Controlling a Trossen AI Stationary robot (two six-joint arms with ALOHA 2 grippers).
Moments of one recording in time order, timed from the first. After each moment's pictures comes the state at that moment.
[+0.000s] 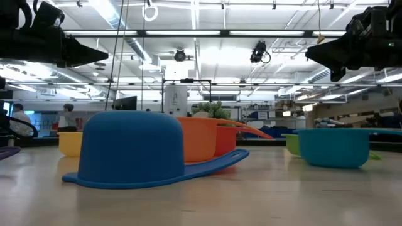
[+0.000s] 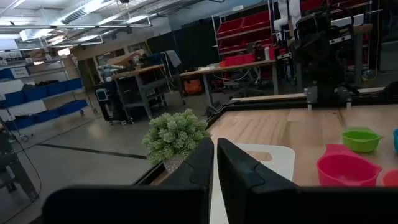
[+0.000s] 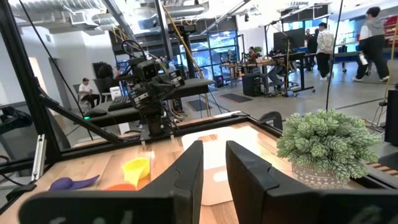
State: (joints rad) left arm -0.08 0.01 0.03 0.11 -0.60 0.25; right arm -0.21 0.01 0.01 0.14 0.01 0.14
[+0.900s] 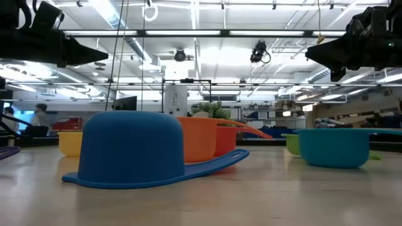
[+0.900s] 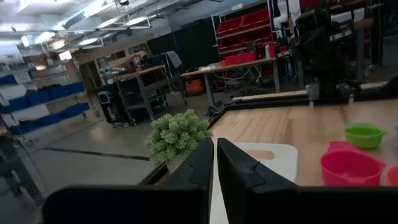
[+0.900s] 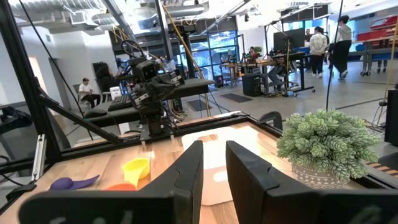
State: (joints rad) left arm -0.08 0.01 0.03 0.11 -0.60 0.31; right arm -0.21 0.01 0.01 0.14 0.01 0.14
